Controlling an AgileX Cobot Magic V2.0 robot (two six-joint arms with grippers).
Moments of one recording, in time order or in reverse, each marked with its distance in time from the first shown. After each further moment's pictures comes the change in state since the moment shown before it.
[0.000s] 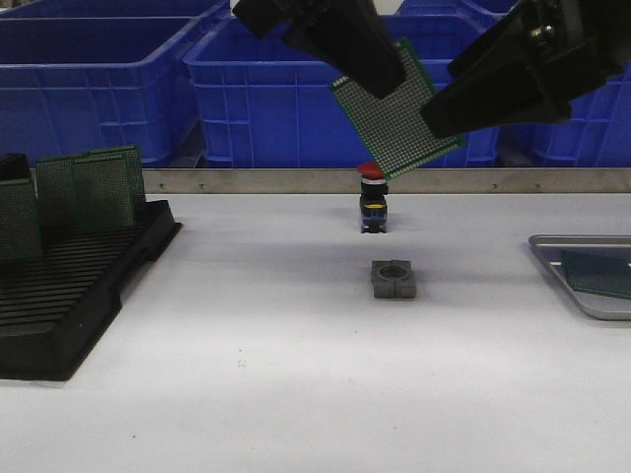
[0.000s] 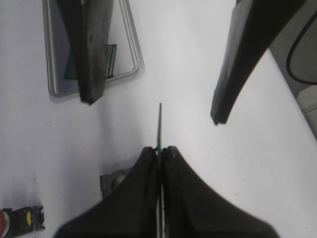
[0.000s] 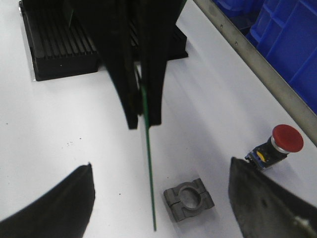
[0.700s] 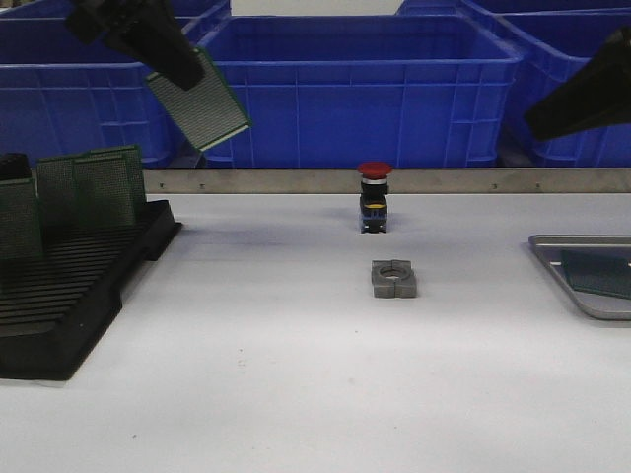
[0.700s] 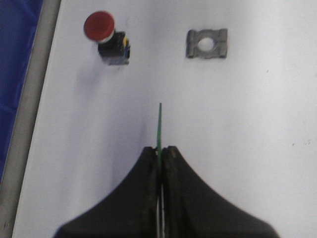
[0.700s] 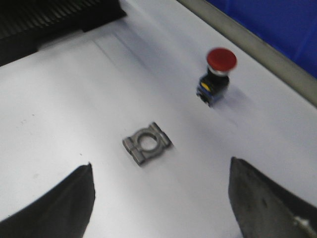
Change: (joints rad) left arm 0.338 0.000 0.000 0.066 -0.002 0.000; right arm -0.236 0.017 0.000 -0.060 0.082 0.106
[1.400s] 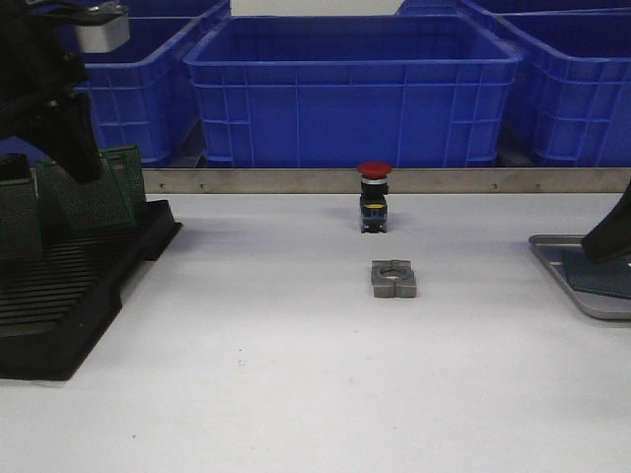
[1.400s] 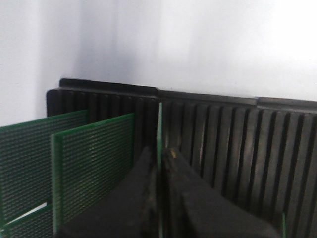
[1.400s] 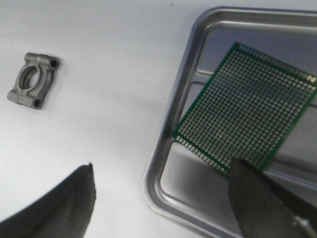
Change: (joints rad) left arm 0.126 0.082 0.050 0.318 -0.010 0.000; right arm -0.207 0.350 0.016 -0.003 -0.088 0.381
